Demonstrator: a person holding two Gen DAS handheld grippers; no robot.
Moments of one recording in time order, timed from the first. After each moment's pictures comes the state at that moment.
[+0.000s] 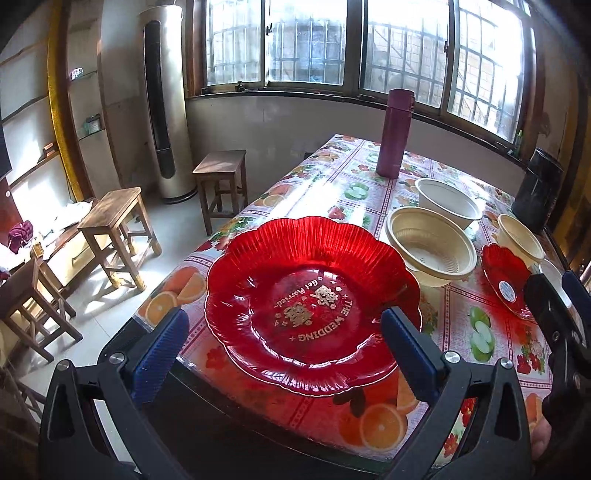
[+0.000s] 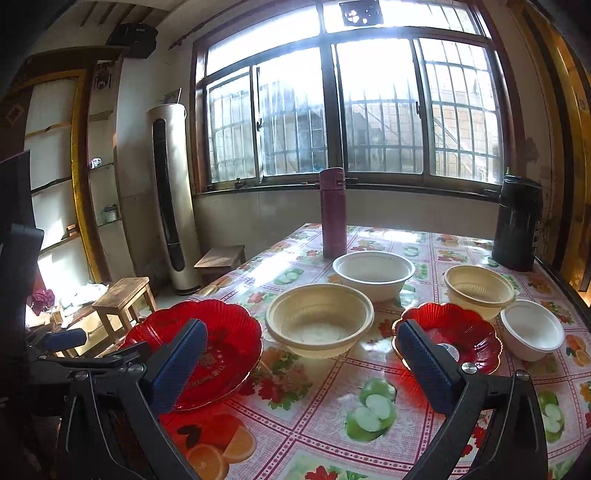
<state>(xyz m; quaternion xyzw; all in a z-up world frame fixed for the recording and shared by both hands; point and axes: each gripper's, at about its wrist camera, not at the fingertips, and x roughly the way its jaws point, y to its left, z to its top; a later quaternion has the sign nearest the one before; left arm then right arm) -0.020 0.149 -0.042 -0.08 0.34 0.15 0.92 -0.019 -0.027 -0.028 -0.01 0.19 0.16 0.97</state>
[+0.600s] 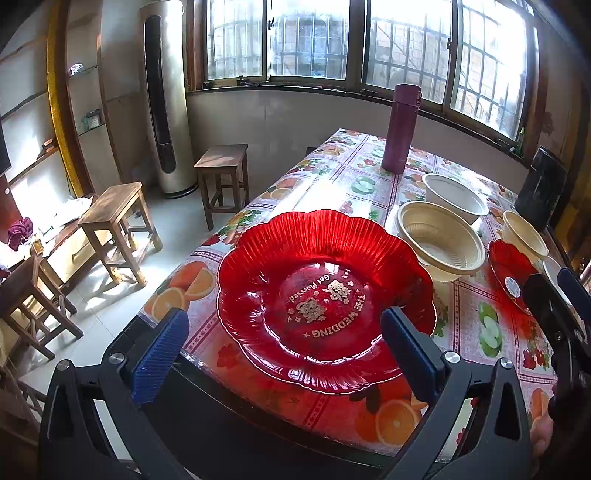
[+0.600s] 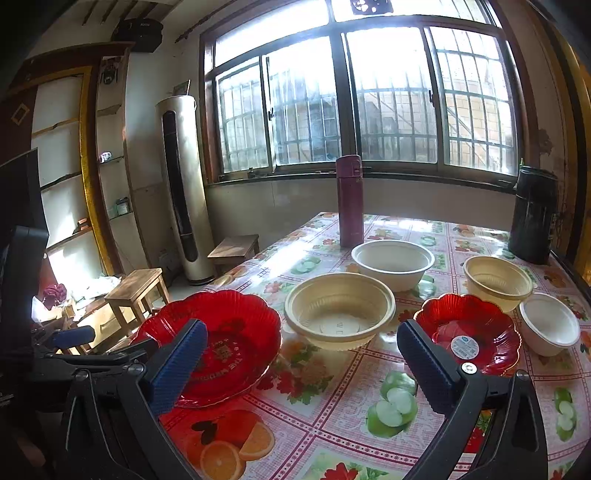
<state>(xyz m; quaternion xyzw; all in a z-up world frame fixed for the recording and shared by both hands) -0.018 0.161 -0.047 -0.08 0.36 0.15 0.92 -0.013 -0.015 -0.031 -0.01 0.21 0.18 0.96</state>
